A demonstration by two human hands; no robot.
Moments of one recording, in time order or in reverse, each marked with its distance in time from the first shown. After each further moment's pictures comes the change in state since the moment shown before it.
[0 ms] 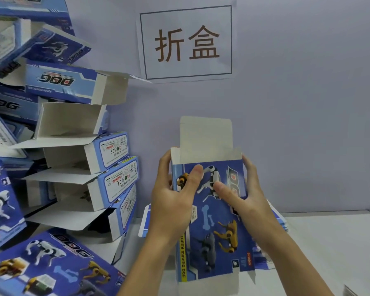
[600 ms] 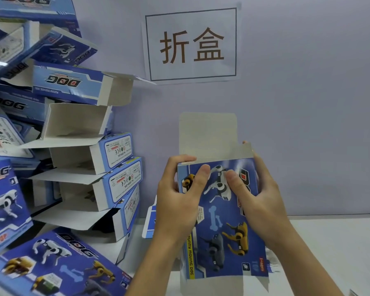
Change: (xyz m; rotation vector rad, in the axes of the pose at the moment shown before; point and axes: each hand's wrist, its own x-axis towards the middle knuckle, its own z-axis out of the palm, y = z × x) left_hand -0.001 0.011 -0.001 -0.042 -0.005 -0.017; right_hand 0.004 -0.014 0.004 0.019 0.069 -0.194
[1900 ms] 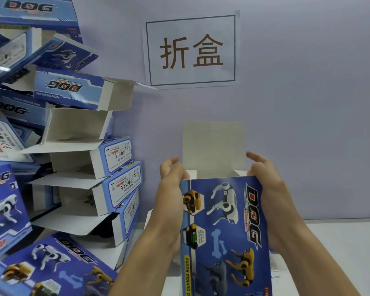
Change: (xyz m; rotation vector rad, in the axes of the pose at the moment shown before) left_hand 0.010 0.024 -0.004 -0.279 -0.031 -0.429; right_hand 0.008 -0.035 0.000 0.240 0.031 0.396
